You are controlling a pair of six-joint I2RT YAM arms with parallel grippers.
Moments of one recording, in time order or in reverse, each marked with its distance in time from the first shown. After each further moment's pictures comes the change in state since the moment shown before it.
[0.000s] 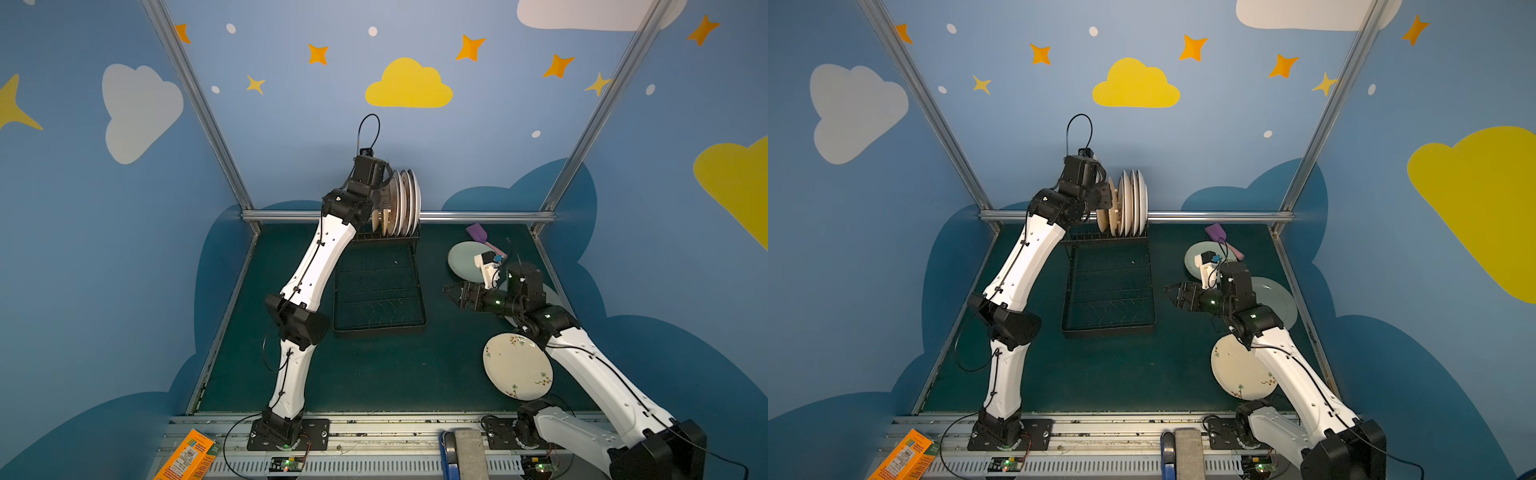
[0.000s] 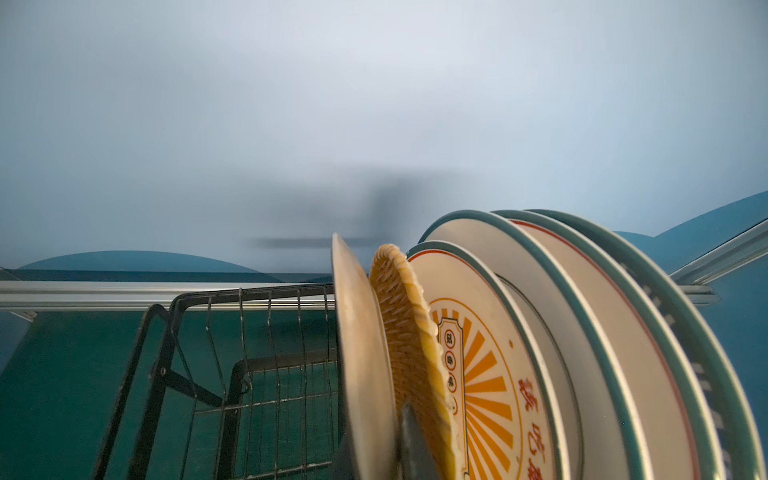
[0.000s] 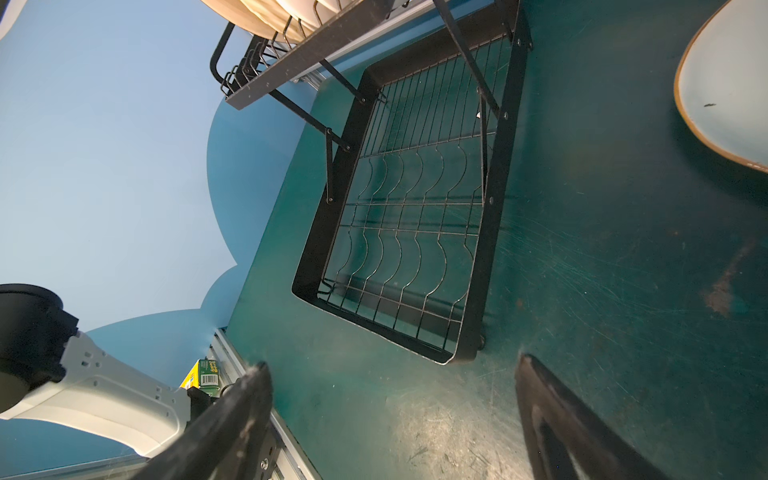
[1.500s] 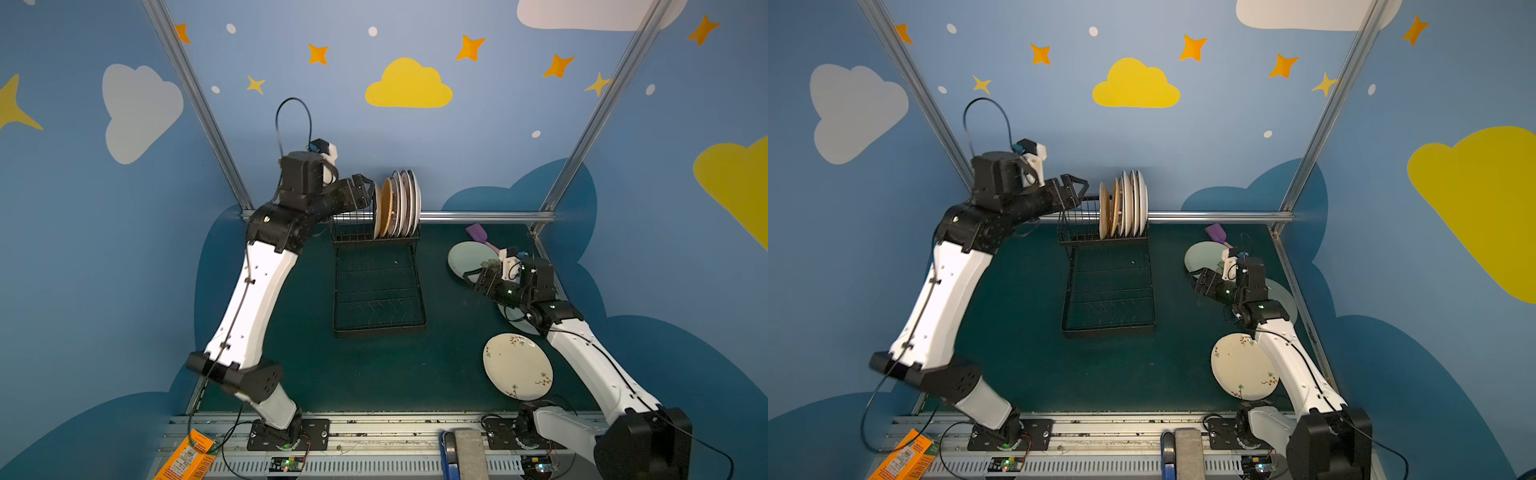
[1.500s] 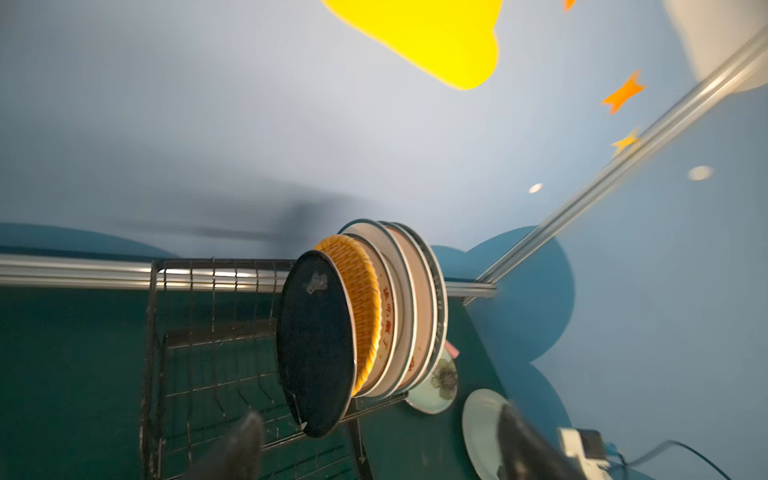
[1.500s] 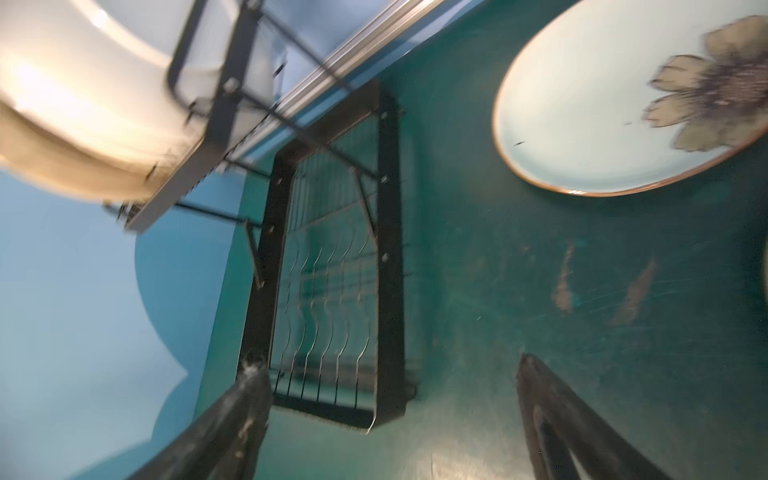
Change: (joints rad) left arm 0.146 -0.665 -0.646 0.187 0.468 -0.174; right arm -0.213 0.103 -0.021 0.086 0.095 0.101
